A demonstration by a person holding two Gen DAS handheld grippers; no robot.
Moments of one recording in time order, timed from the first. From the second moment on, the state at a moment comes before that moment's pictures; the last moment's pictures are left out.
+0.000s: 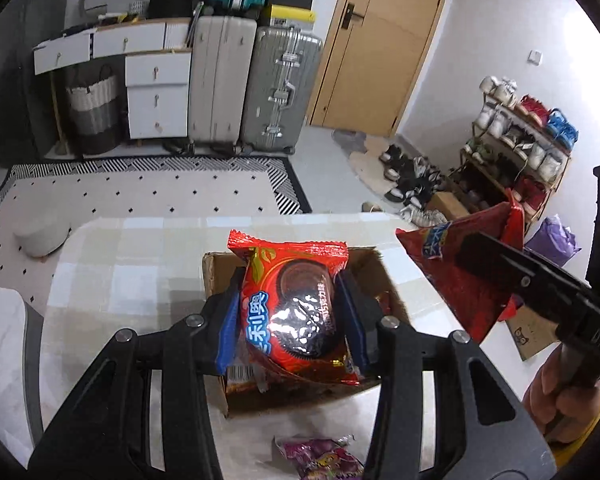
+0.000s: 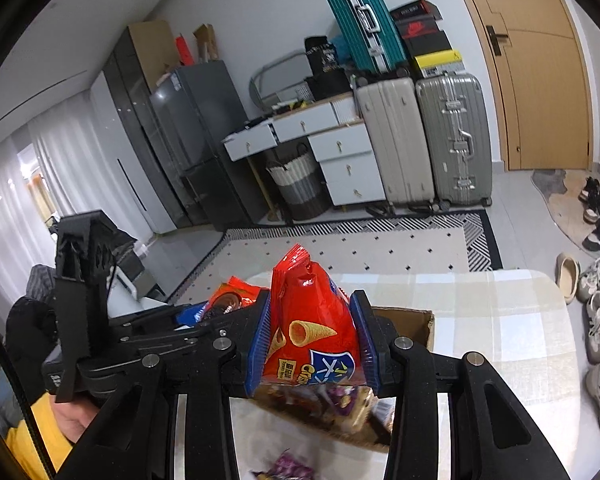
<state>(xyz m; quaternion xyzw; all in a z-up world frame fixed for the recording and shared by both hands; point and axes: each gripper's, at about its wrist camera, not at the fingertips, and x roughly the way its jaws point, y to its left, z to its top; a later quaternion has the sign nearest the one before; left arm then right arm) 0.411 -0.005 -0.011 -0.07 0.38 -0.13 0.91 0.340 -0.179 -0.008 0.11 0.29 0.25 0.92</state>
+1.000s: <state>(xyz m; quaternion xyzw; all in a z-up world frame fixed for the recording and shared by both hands) 0.512 -0.035 -0.101 -0.07 0.44 -0.12 0.89 0.414 -0.163 -0.095 0.10 0.38 0.22 0.89</state>
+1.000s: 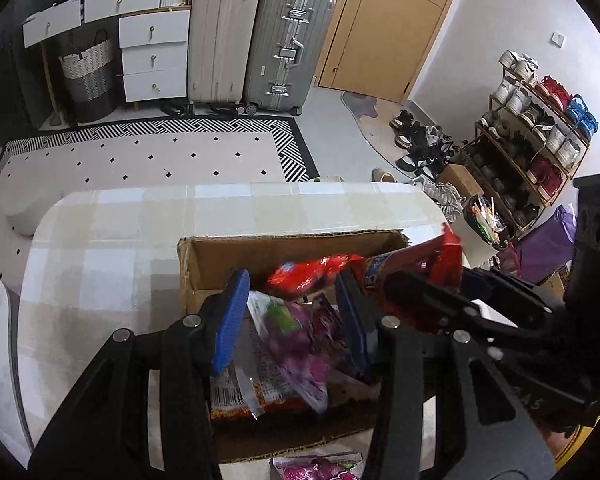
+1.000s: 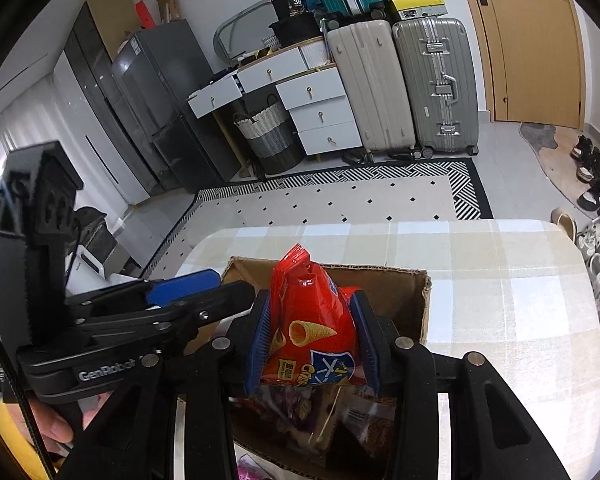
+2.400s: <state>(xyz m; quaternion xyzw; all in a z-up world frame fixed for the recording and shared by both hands) 0.098 0.001 0.083 -0.05 0.25 -0.09 0.96 0.111 -0.162 0.083 0.04 0.18 0.29 0.94</state>
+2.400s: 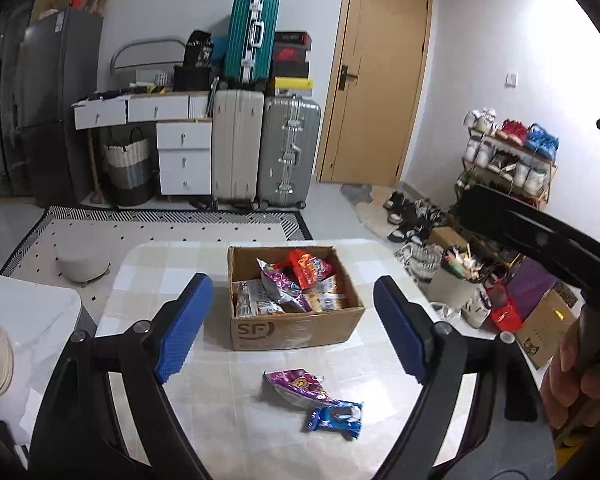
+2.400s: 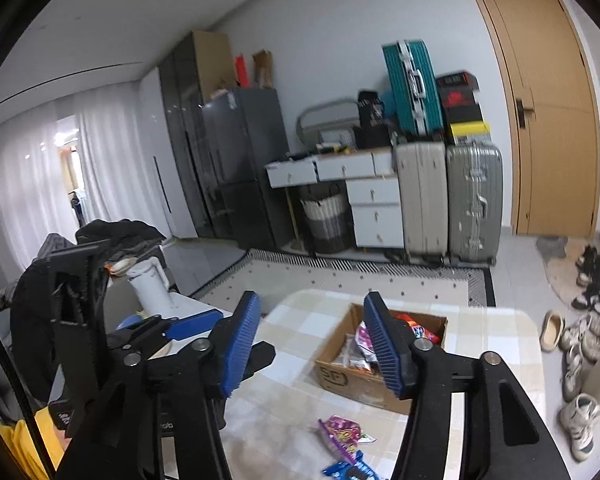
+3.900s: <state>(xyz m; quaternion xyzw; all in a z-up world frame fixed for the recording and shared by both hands) 0.010 0.017 -0.084 -0.05 0.32 -0.04 0.95 -0.012 -0.175 -0.098 0.04 0.20 0.23 0.95</state>
